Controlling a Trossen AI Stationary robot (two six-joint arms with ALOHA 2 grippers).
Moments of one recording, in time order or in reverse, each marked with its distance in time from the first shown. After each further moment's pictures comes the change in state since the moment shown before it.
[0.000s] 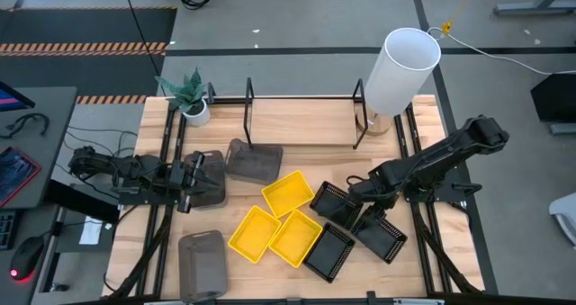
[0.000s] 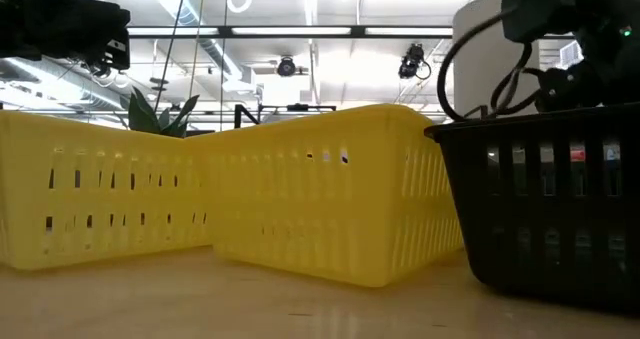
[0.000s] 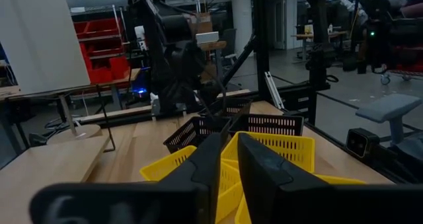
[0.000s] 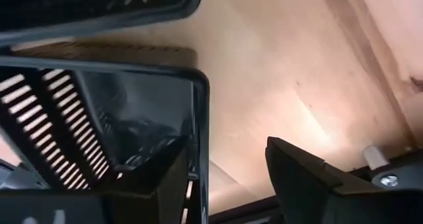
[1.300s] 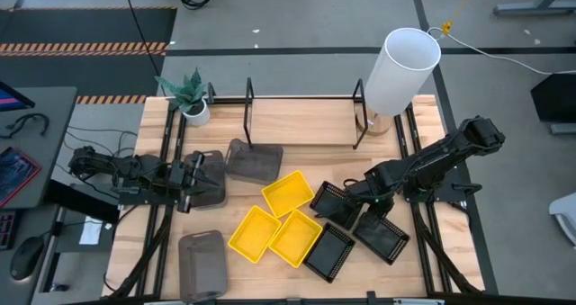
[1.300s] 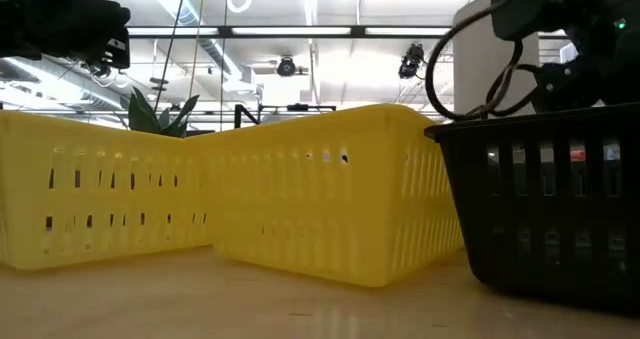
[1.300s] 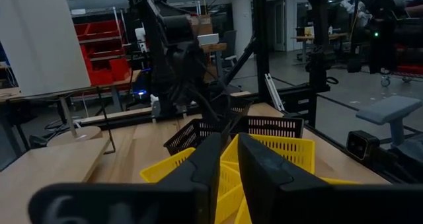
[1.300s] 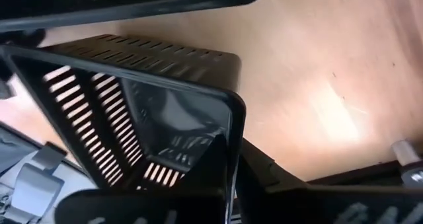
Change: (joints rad) left arm 0.000 0.000 0.000 0.008 0.000 0.000; right arm -0.007 0.038 0.060 -0.018 -0.075 -0.029
